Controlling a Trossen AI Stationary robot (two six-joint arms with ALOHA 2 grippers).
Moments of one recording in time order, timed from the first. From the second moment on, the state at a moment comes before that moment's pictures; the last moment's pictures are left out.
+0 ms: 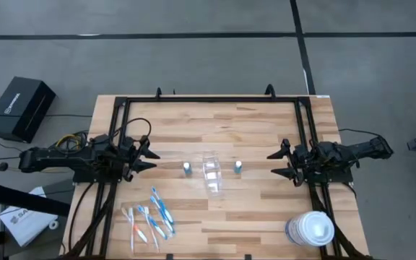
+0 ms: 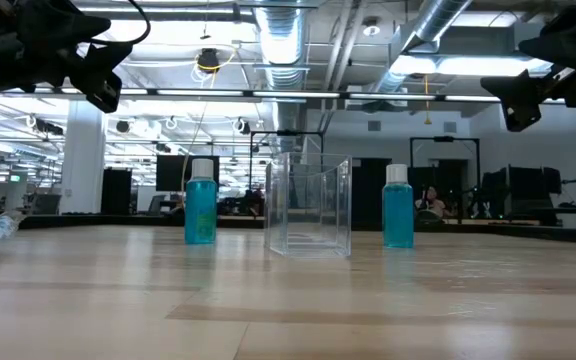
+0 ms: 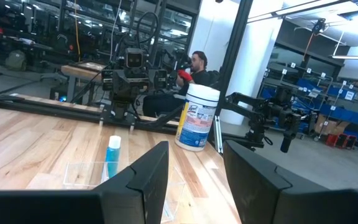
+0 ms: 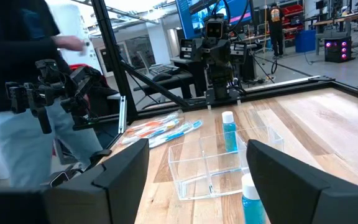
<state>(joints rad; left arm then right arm) 0.10 0.24 0.01 0.38 0.29 -0.29 0.23 0.01 0.00 0.03 0.10 0.22</state>
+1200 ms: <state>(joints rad) 0.10 0.24 0.01 0.45 0.23 -0.27 0.23 0.01 0.00 0.03 0.10 0.22</state>
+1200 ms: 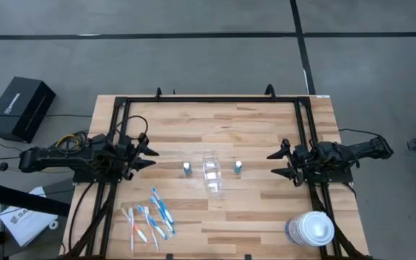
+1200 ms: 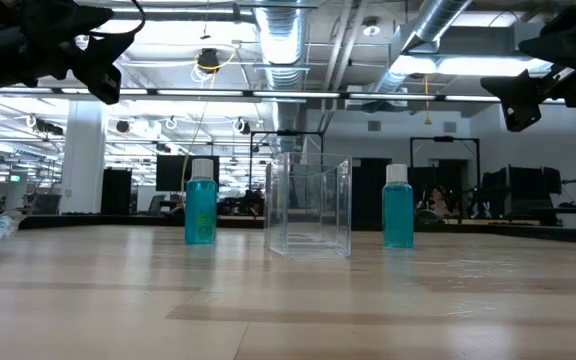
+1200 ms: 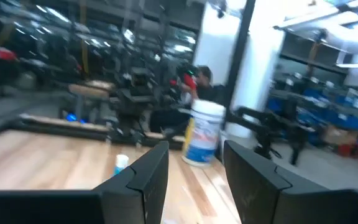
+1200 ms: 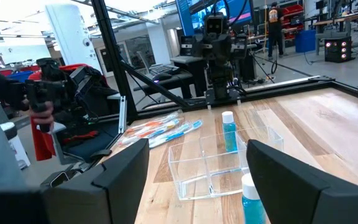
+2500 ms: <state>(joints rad) 0.10 0.24 0.01 0.59 -0.24 -0.34 0.23 0.01 0.00 0.04 0.10 0.20</state>
